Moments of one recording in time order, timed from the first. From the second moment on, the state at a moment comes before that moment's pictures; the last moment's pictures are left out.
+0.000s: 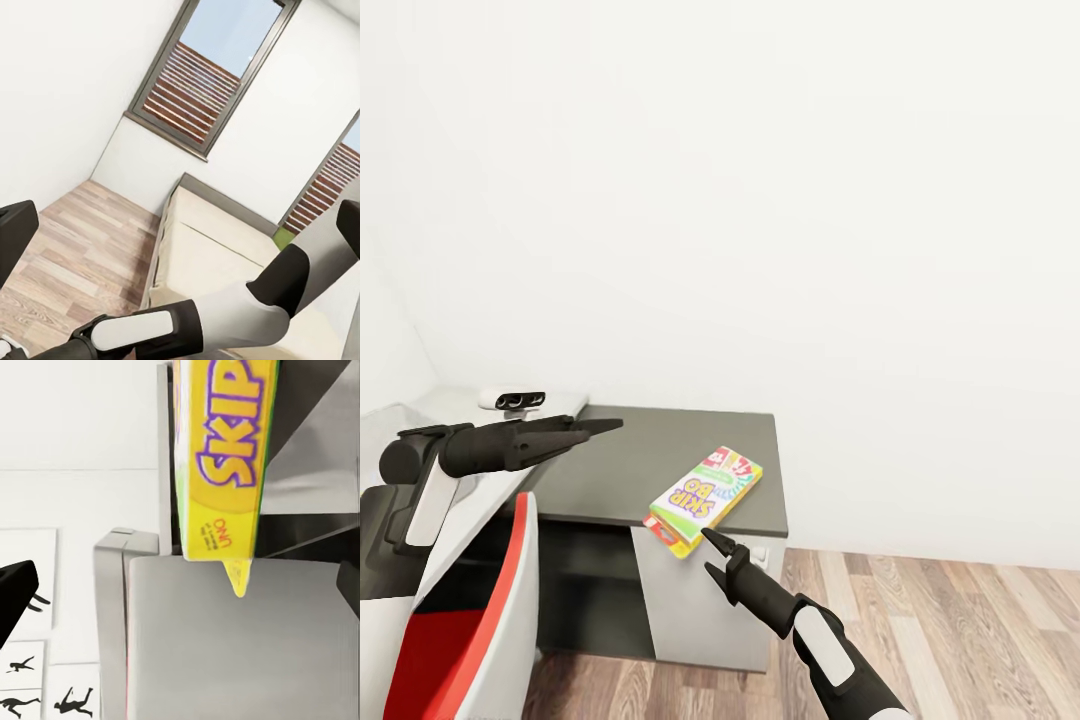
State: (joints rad) left arm -0.69 0.31 0.08 -1.47 0.46 1.04 -1.54; right arm -0.46 0.17 0.08 -0.64 -1.02 0.53 0.62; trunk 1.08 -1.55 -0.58
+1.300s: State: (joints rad) left arm -0.69 0.31 0.08 -1.47 0.46 1.04 -1.54; right arm -0.46 0.17 0.08 -0.64 -1.03 0.53 0.62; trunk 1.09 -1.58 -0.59
